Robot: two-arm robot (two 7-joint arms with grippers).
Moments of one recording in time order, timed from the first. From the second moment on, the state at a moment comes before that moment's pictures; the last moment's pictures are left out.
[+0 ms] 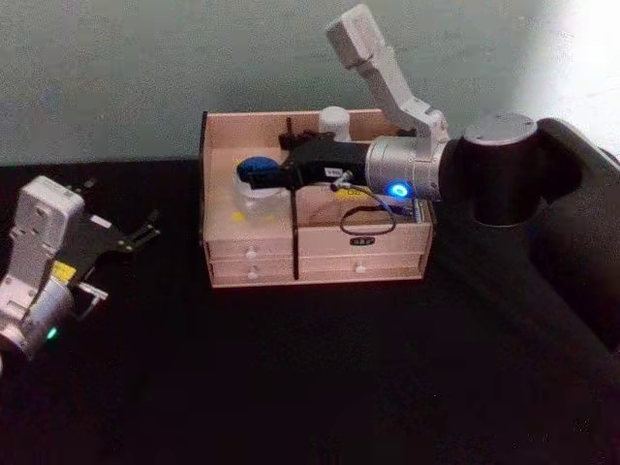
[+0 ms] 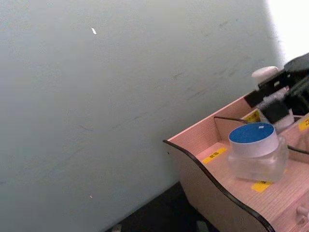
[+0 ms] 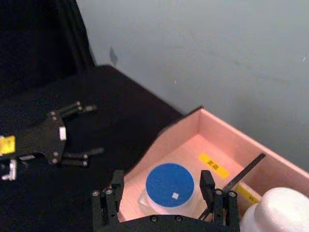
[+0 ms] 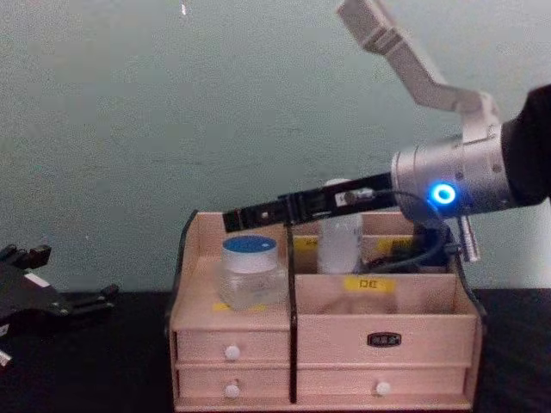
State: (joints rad) left arm -0.20 0.60 0.45 -1.41 -0.25 -0.12 0.03; right arm 0.74 0.24 -0.63 -1.15 0.46 0.44 0.54
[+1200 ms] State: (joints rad) left arm -0.20 0.60 0.45 -1.41 -0.25 -0.12 0.03; right arm 0.50 0.31 -0.39 -1.30 0.46 0.09 0.22
